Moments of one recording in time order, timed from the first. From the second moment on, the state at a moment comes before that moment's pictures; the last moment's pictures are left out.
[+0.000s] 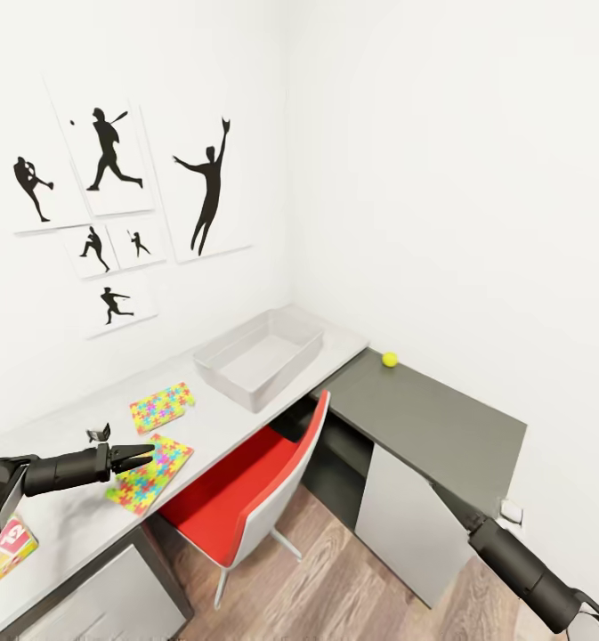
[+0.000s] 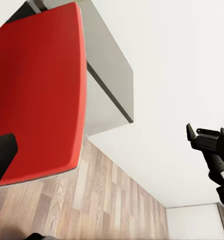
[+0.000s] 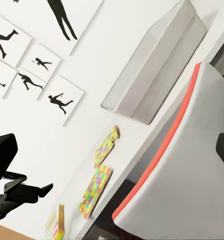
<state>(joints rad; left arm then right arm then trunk) -0.75 0.45 0.25 -0.56 -0.04 0.75 -1.56 -0.04 -0.01 -0.48 -1.48 -0.60 0.61 0.95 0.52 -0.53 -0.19</state>
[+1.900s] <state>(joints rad) -0.75 0.45 0.25 -0.56 -0.04 0.75 -1.56 -0.04 -0.03 -0.49 -1.46 -0.60 0.62 0.96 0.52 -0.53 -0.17</state>
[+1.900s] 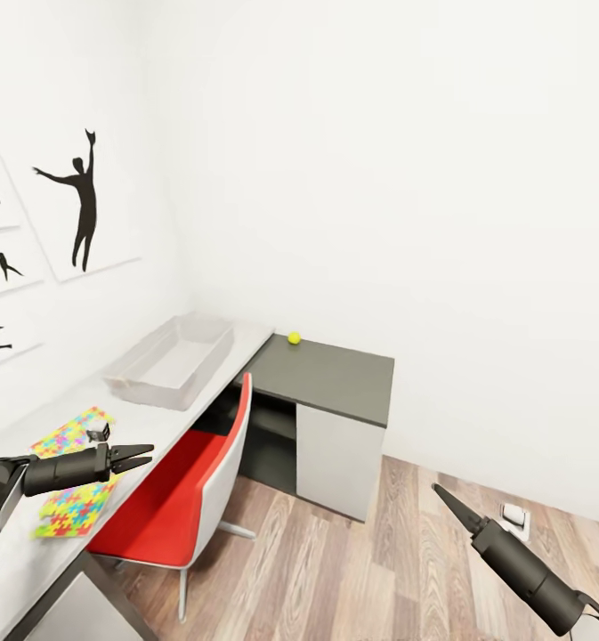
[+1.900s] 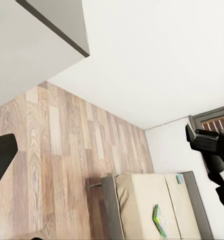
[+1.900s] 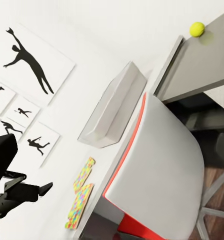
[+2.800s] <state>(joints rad) -0.75 0.45 0.25 -0.56 -0.04 0.75 -1.56 -0.04 -0.02 -0.49 -1.47 -0.60 0.62 0.96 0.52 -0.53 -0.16</state>
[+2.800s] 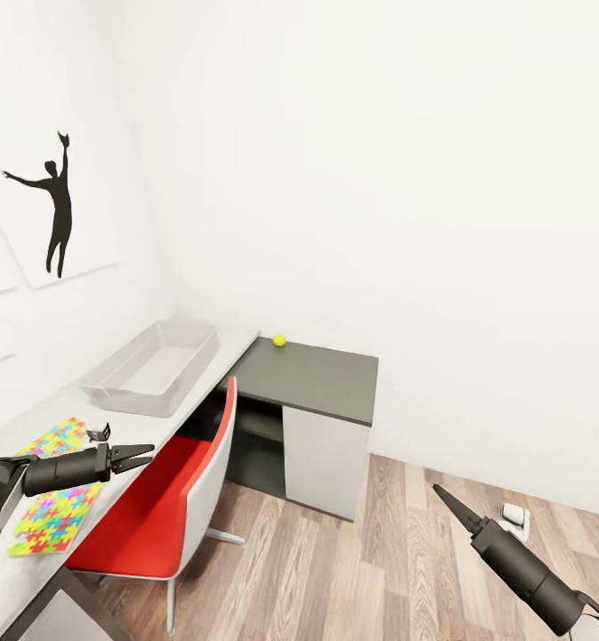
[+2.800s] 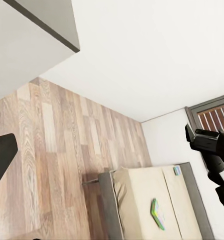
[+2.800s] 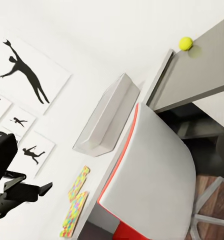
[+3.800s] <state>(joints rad) -0.71 0.16 0.05 -0.79 -0.05 0.80 -1.56 -0.04 -0.03 -0.49 -1.46 -0.60 0.62 0.96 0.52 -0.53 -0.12</state>
